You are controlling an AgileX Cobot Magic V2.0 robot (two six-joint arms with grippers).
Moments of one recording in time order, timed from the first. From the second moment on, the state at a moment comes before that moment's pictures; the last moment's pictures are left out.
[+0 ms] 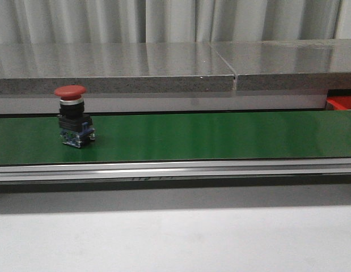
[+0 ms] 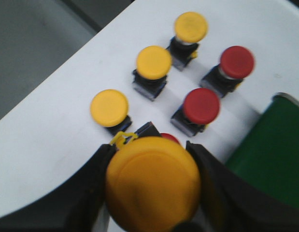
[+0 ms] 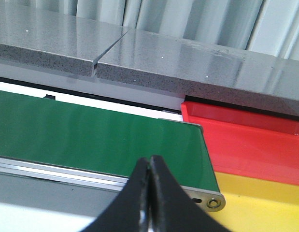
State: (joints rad) left arm 0.38 1.27 -0.94 0.22 0.64 -0.45; right arm 0.00 -0.01 0.03 -0.03 0.09 -0.11
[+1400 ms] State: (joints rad) left arm 0.04 1.59 -1.12 0.13 0.76 -0.28; right arm 0.00 -0.01 0.03 -0.03 0.09 -0.11
